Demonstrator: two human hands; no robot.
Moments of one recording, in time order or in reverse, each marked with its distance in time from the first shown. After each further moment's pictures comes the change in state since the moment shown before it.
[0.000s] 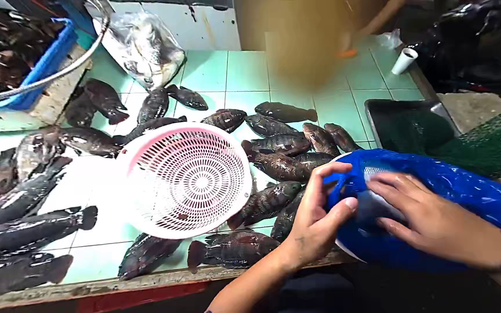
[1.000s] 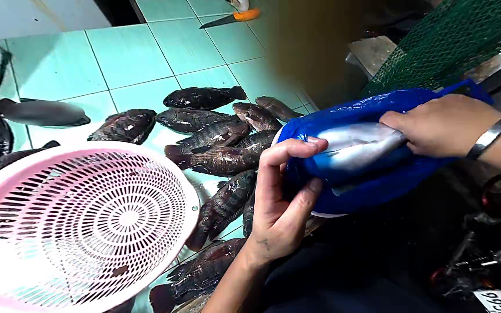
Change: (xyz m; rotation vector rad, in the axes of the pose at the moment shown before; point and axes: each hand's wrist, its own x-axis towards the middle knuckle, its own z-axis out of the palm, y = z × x) left_hand 0.011 0.010 -0.006 -0.061 -0.219 0.214; right_hand -0.030 0.023 -0.066 -0.599 -0.487 0.644
